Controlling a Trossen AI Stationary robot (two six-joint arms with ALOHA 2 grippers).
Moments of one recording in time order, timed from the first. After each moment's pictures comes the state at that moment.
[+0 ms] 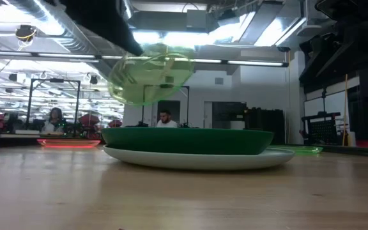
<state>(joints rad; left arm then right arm) -0.50 1.57 1.10 -0.48 -0.66 -0.28 0.48 1.03 0.57 -0.32 0.35 0.11</state>
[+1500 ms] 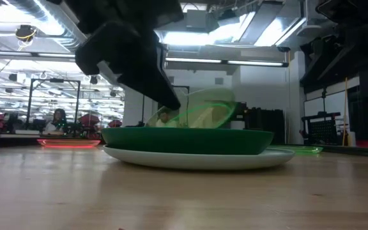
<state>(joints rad) -0.36 1.80 1.10 -0.22 -0.45 -0.06 0.48 1.03 0.57 -0.34 0.35 0.11</state>
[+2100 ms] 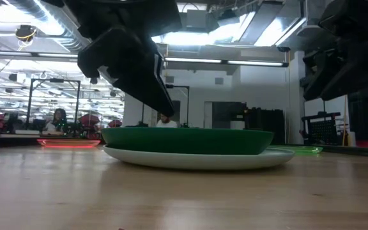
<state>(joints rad) -0.35 1.80 1.10 -0.26 -0.43 -0.13 0.48 1.03 0.48 -0.23 0.35 0.13</state>
